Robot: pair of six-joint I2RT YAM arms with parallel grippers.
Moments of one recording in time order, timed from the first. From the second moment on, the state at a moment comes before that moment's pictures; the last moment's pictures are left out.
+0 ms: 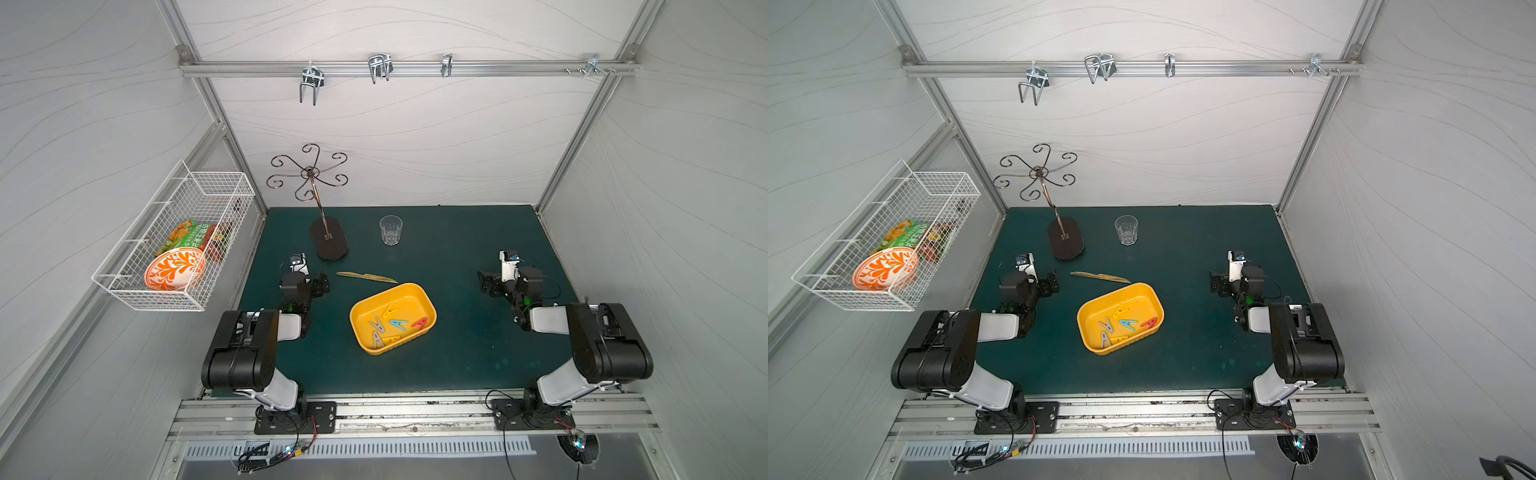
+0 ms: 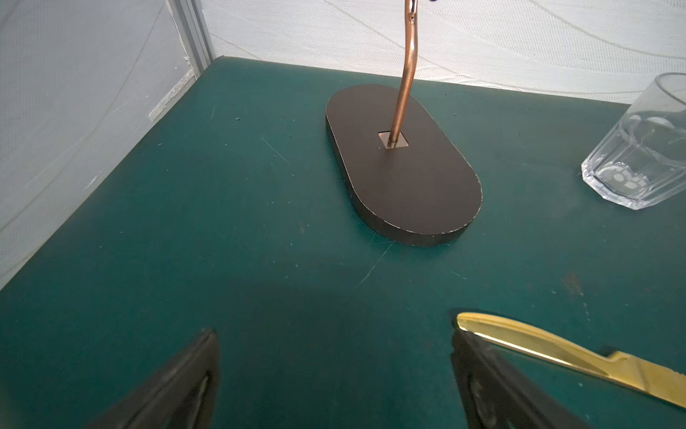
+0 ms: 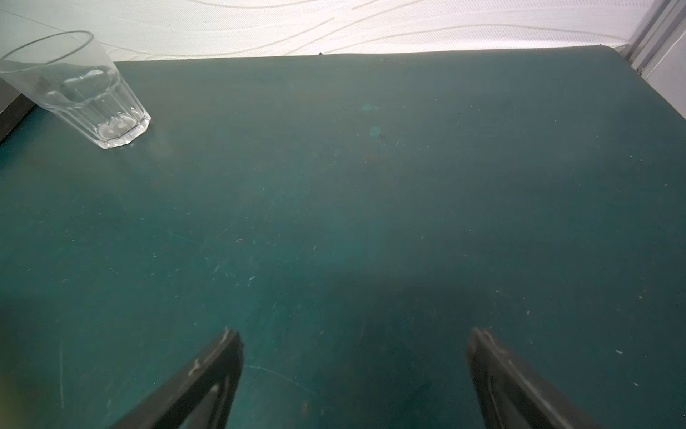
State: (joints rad) left arm 0.03 1.55 0.41 0.72 -0.09 -0.09; right arm 0.06 1.56 0.45 0.67 -0.20 -0.02
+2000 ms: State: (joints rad) left arm 0.15 1.40 0.89 -0.35 0.52 0.08; right arm 0.82 1.48 1.24 -0.64 -0.21 -0.15
